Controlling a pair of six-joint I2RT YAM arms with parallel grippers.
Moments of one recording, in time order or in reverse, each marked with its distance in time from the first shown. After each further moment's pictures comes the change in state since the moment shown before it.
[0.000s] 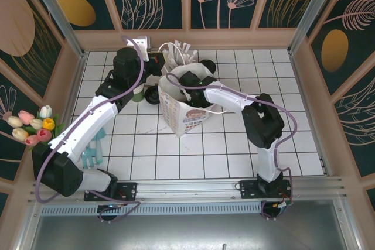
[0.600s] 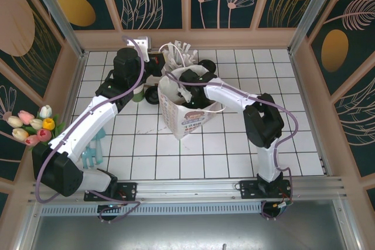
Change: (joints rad) left arm 0.000 0.000 0.000 -0.008 0.001 0.011; right arm -0.003 0.002 0.066 -0.174 -0.197 -0.085
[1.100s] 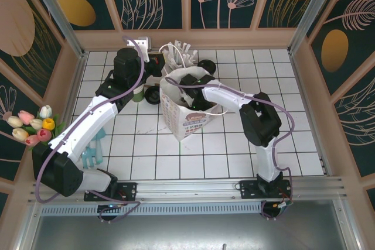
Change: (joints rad) left arm 0.000 0.000 0.000 -0.007 -0.001 0.000; right arm 0.001 0.034 -0.024 -0.035 0.080 0.035
